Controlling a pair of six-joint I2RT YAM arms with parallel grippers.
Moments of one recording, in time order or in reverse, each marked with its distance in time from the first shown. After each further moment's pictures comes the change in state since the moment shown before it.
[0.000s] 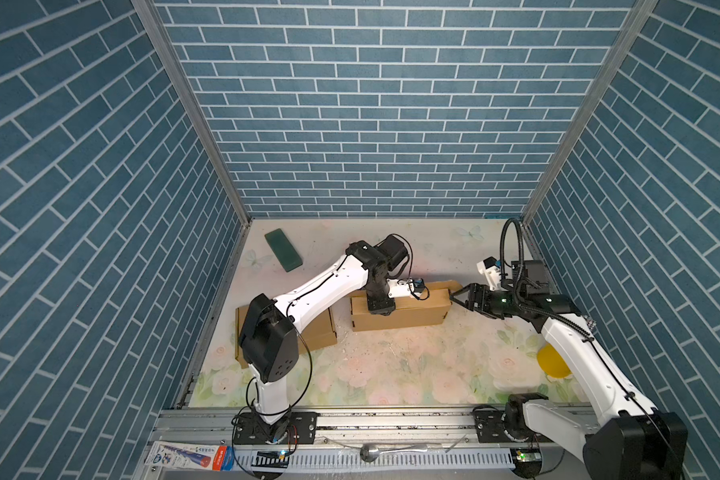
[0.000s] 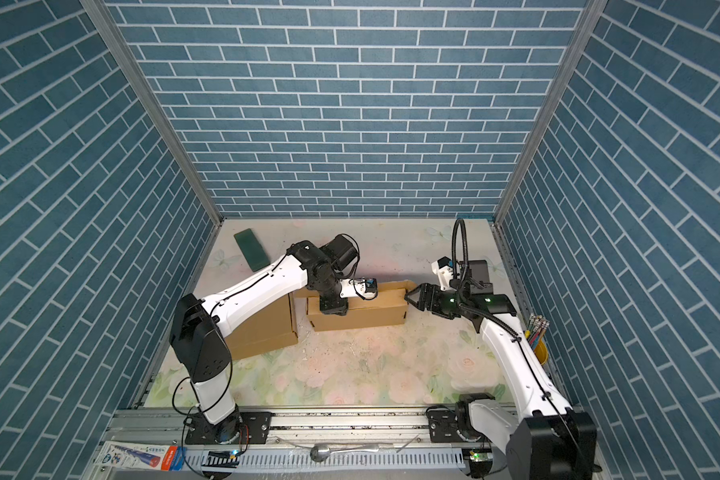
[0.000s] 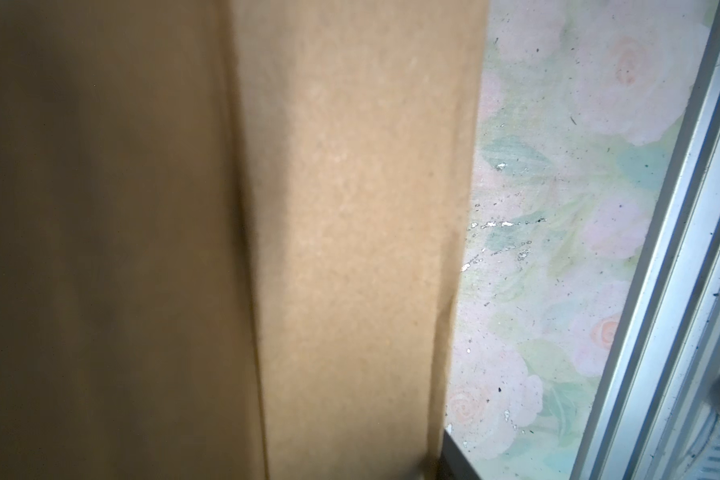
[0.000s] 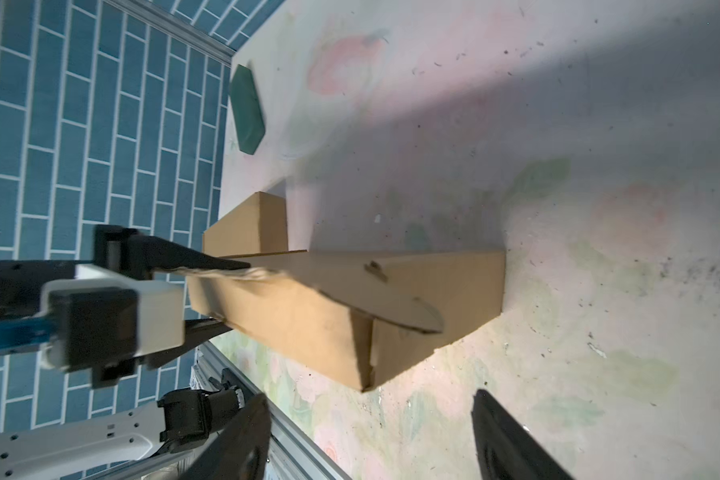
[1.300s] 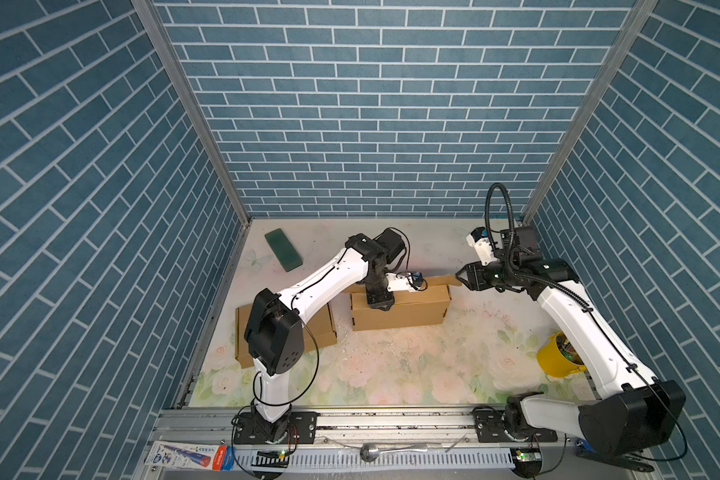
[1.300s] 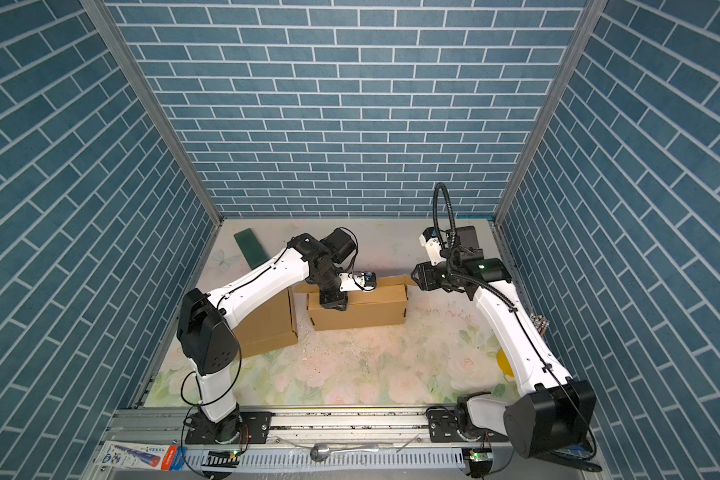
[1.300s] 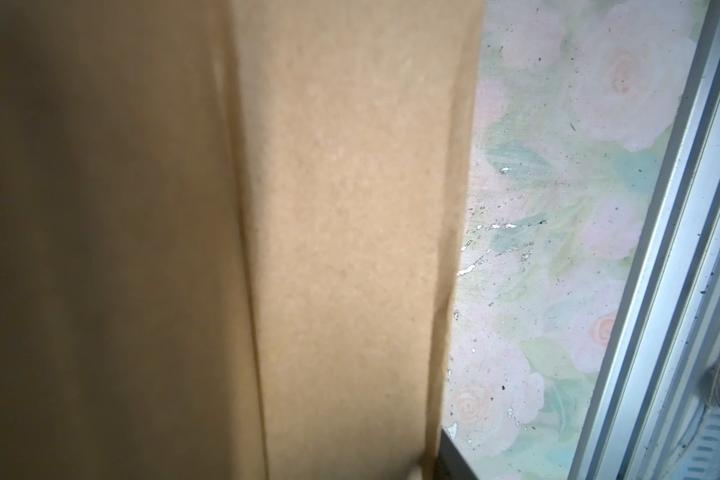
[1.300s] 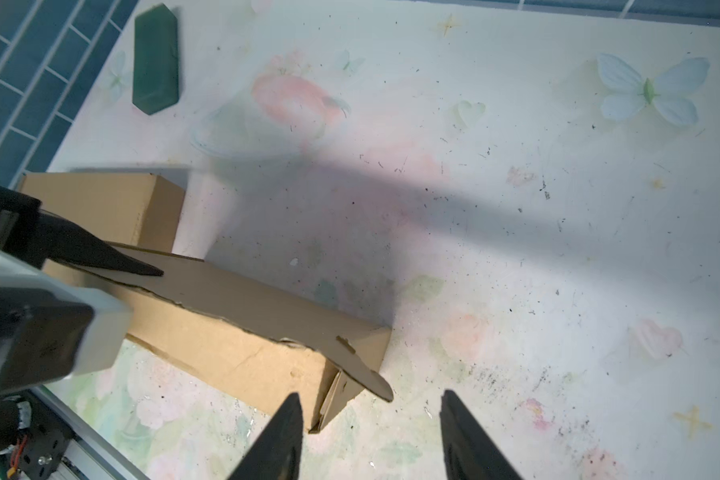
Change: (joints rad) left arm 0.038 0.050 0.064 -0.030 0.036 0.037; right arm 0.143 0.189 0.407 -0.206 0.379 -0.417
